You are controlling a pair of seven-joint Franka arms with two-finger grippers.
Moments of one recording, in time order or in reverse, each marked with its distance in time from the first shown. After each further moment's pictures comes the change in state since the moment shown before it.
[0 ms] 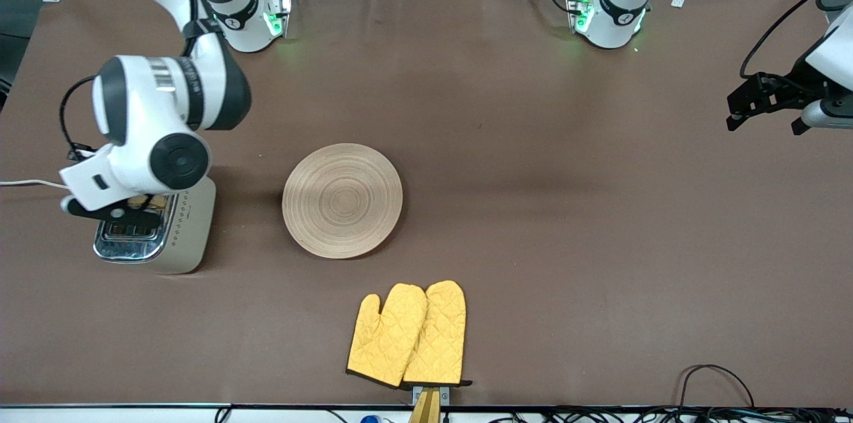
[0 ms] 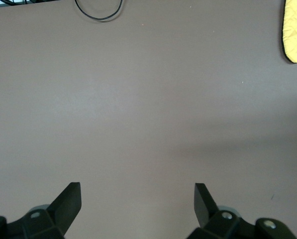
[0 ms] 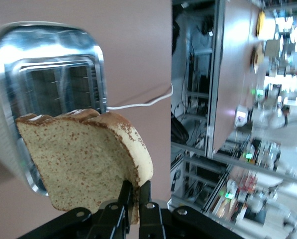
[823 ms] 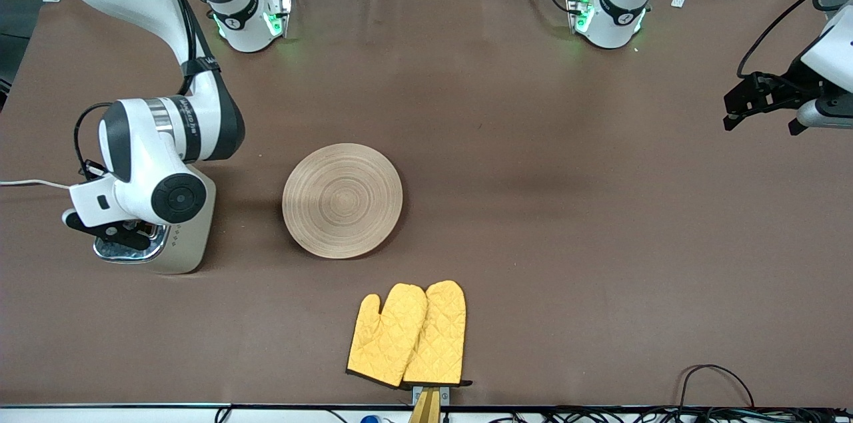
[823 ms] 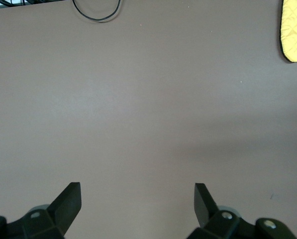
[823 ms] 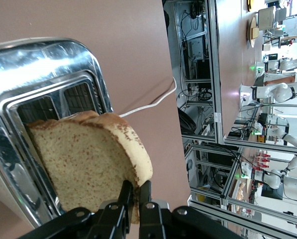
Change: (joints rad) left arm -0.003 0.000 -0.001 0.000 0.000 0.000 0.000; right arm -0.037 0.087 0.014 -0.021 0.000 0.085 0.178
